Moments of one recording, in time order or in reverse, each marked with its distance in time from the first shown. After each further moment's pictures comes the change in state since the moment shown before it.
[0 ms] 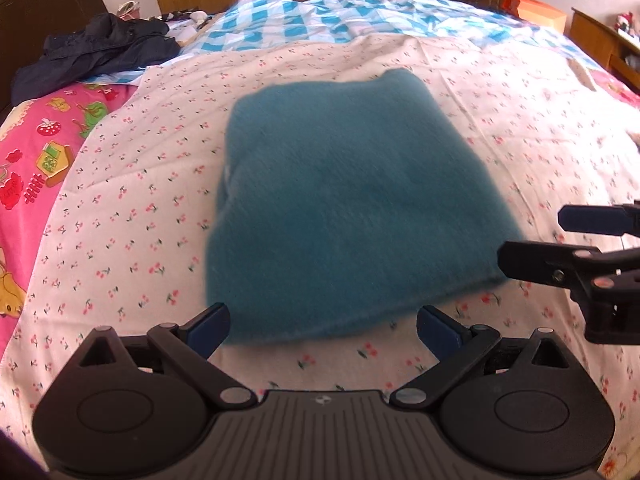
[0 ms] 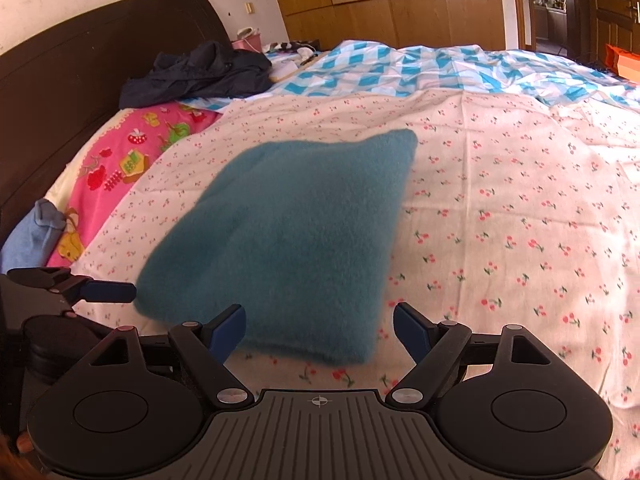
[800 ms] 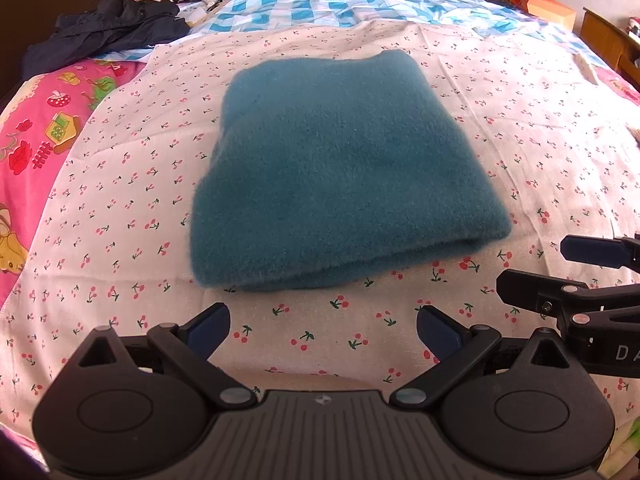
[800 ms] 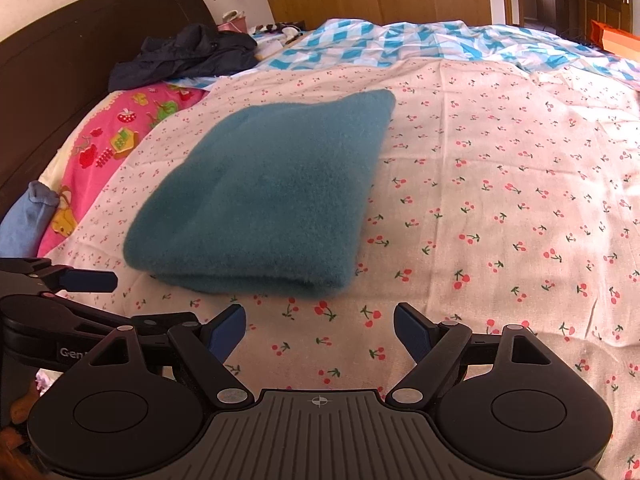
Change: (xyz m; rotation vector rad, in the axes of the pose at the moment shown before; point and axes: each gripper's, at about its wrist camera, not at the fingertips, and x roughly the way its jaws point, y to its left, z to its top) left arm -0.013 -0.014 -0.019 -0.058 0.037 0.014; right arm -0.012 -0.009 -0.032 0.030 0.044 -0.023
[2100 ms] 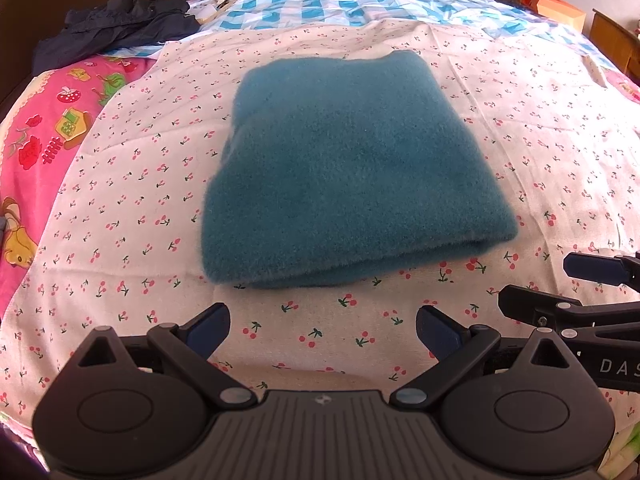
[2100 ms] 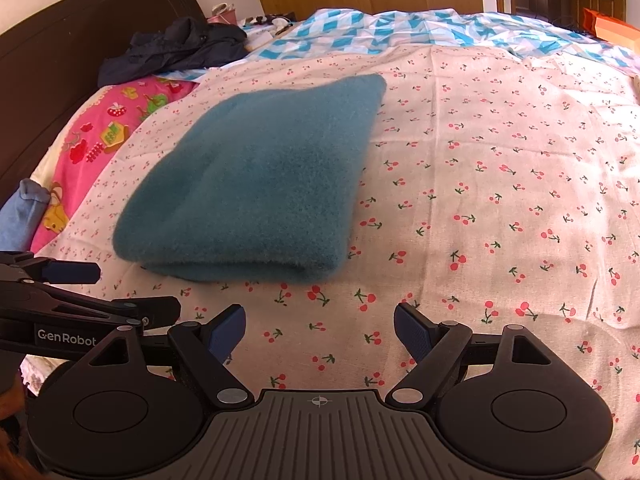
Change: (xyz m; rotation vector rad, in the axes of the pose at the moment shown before) left arm -0.003 0.000 0.001 -0.010 0.009 0.027; right arm 0.007 -0.001 -0.007 0.016 0.027 -0.015
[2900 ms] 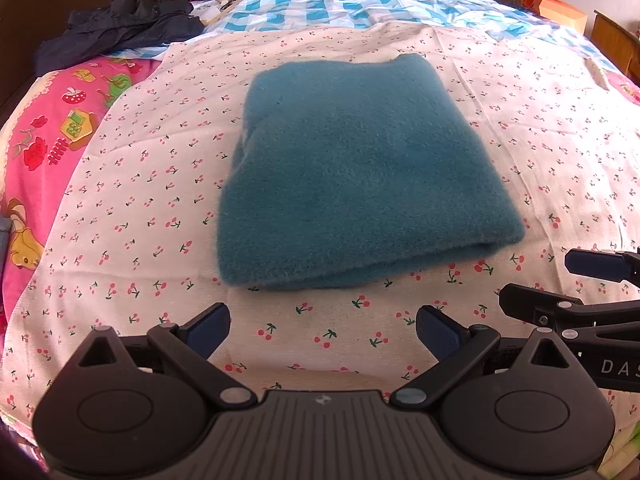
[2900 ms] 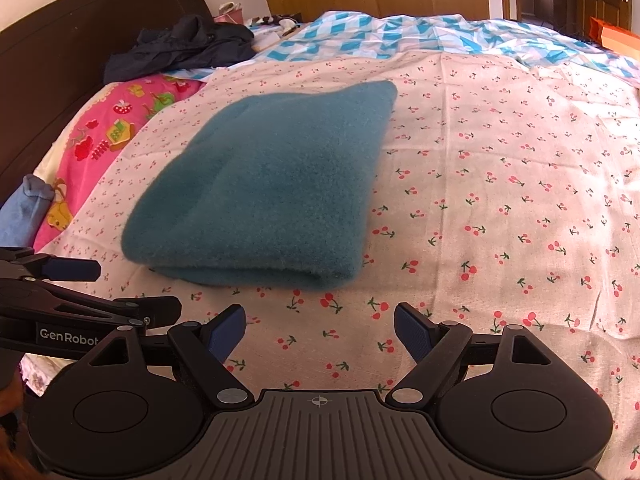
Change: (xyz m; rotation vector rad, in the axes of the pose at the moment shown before) left arm -0.003 0.006 0.001 0.000 -0.003 0.004; right arm -0.001 0.009 0.005 -0.023 -0.004 0.001
